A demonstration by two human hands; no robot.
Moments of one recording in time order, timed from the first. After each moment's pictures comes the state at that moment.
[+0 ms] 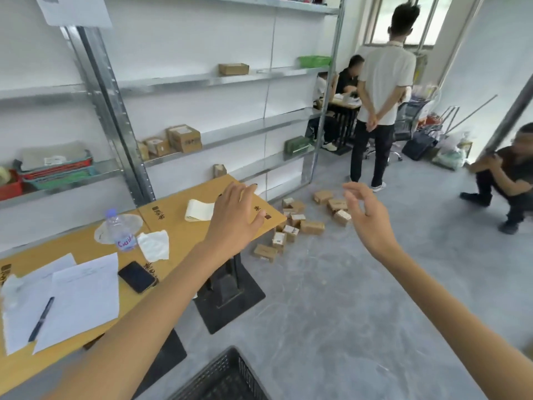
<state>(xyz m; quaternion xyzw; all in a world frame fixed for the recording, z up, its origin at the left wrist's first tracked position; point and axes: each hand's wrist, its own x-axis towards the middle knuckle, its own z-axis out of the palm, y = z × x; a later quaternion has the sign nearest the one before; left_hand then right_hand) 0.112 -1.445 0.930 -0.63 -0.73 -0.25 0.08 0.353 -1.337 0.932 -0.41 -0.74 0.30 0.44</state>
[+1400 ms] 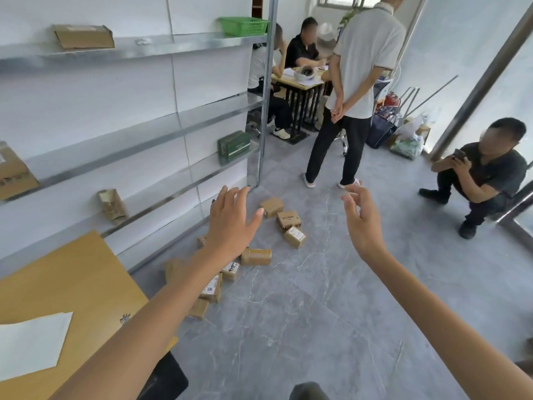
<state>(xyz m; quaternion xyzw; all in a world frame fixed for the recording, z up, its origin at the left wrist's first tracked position) 0.146 -0.770 0.867 -0.63 -0.72 -0.29 -0.04 0.390 -0.695 0.879 -0.54 -0.64 0.31 0.45</state>
